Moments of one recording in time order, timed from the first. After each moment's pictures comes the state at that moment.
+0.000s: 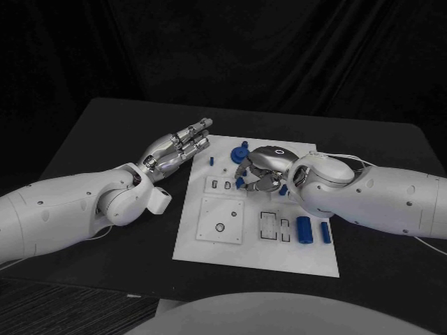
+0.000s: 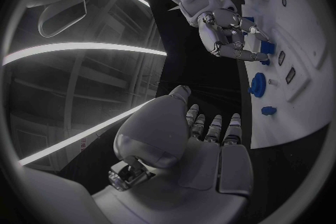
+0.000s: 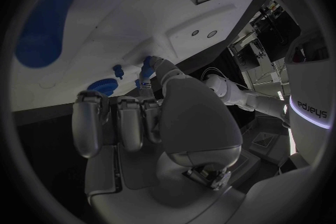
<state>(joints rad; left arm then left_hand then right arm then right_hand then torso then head) 1.17 -0.83 -0.22 1.43 -0.25 0.00 0.63 1.44 0.28 -0.04 0.20 0.55 0.22 0.00 0.04 0.03 0.00 -0.05 0.01 0.00 0.00 0.10 0.00 0.00 0.17 0.01 0.22 0.00 0.00 1.21 -0.67 -0.23 1.47 -1.50 -0.35 -0.06 1.38 -0.04 0.20 0.05 0.40 1.02 0.08 0.13 0.24 1.46 0.03 1.57 1.31 1.47 -0.04 1.57 1.31 0.02 1.47 0.07 1.46 1.31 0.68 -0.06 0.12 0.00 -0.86</state>
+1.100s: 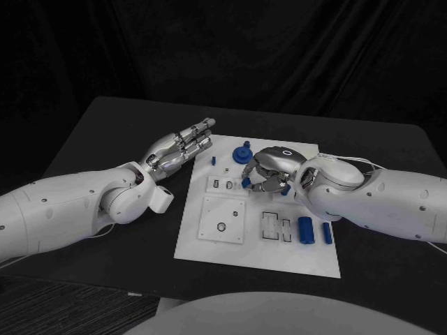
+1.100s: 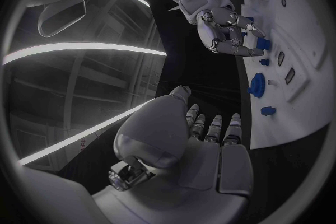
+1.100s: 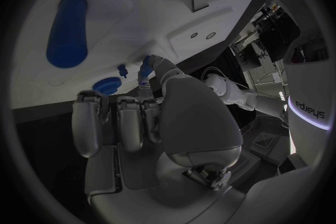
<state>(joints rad) 1.17 -0.82 -0.22 1.43 -0.25 0.00 0.62 1.44 0.28 -0.03 0.20 0.55 0.22 0.00 0.04 0.03 0.00 -0.05 0.01 0.00 0.00 0.10 0.00 0.00 0.17 0.01 0.22 0.00 0.00 1.21 -0.70 -0.23 1.51 -1.51 -0.37 -0.07 1.38 -0.04 0.21 0.04 0.41 1.04 0.11 0.13 0.24 1.46 0.03 1.57 1.31 1.47 -0.04 1.57 1.31 0.02 1.46 0.07 1.46 1.31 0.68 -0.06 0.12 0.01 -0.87</state>
